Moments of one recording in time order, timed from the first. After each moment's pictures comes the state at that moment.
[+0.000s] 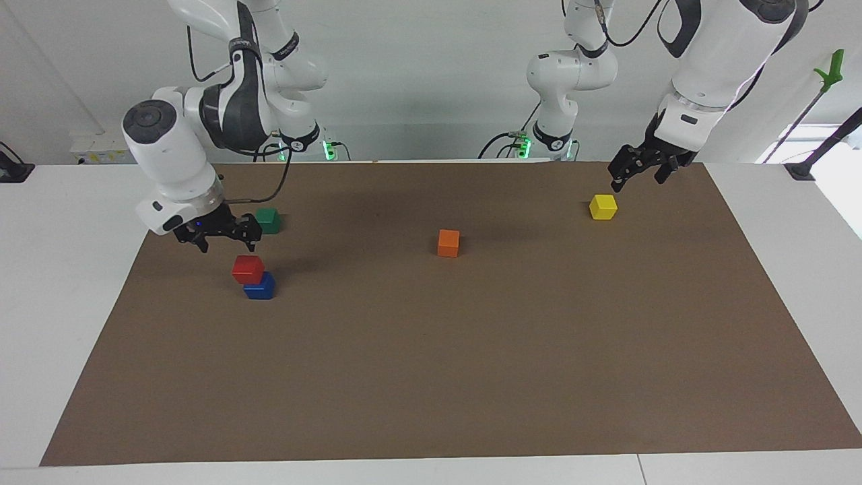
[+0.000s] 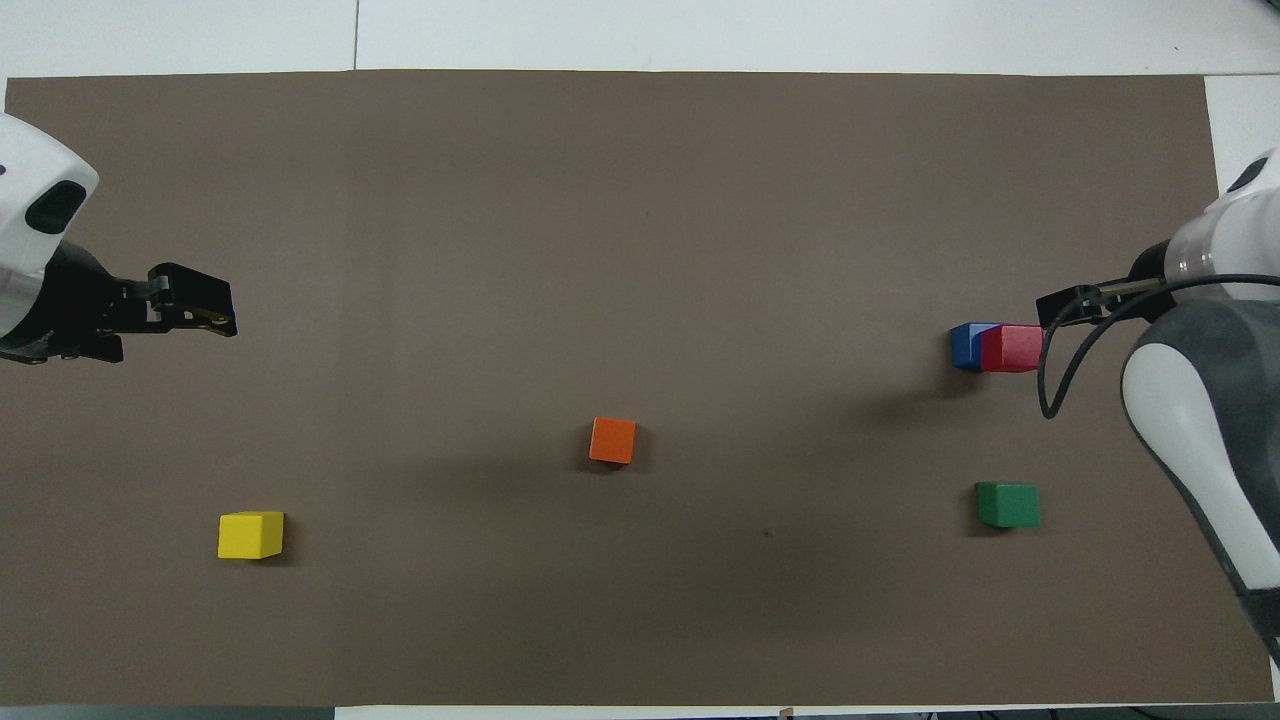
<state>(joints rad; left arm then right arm) -0.01 -0.04 -0.13 -1.66 -0.02 1.58 -0.27 -0.05 -0.02 0.02 -1.90 -0.07 1.92 -0.10</state>
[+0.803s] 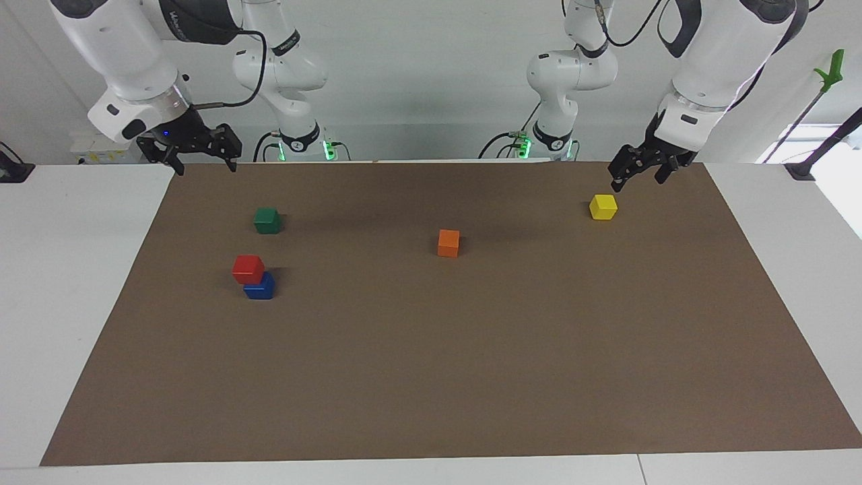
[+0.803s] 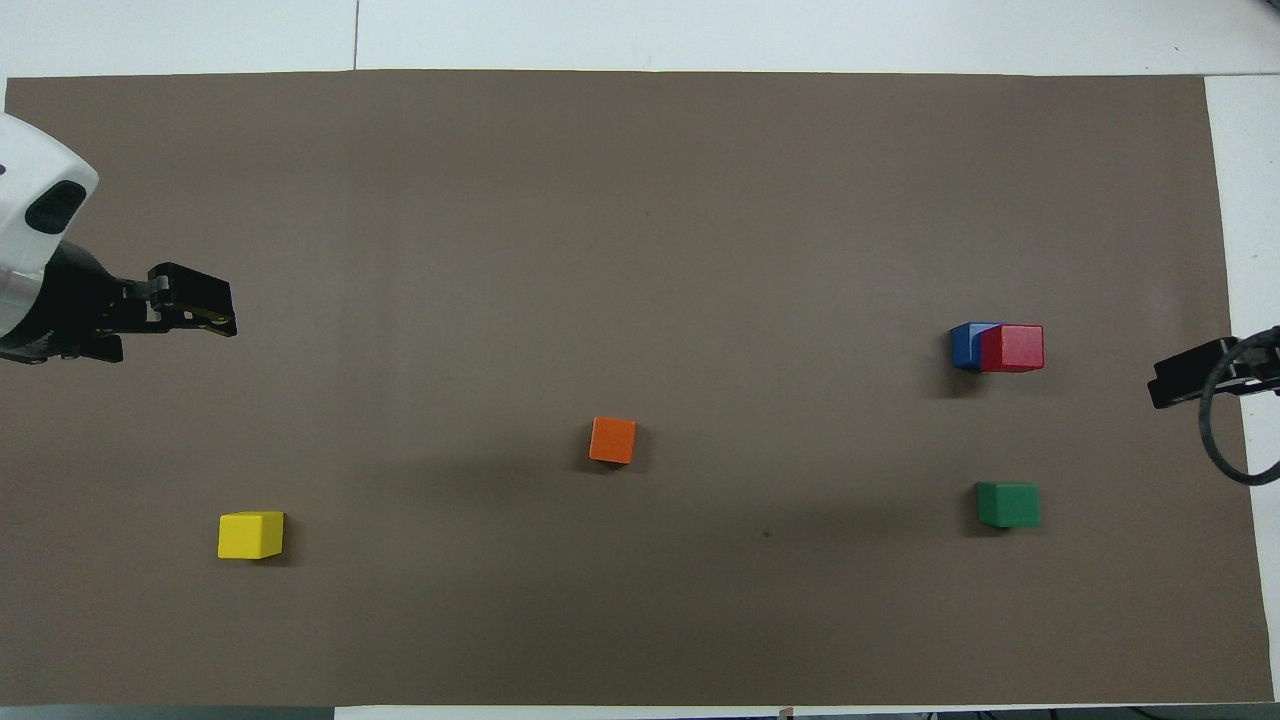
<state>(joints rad) -0.01 -0.04 -0.13 -1.66 -0.02 1.58 -0.27 -0.05 -0.07 0.00 -1.63 -0.04 1.39 -0.11</state>
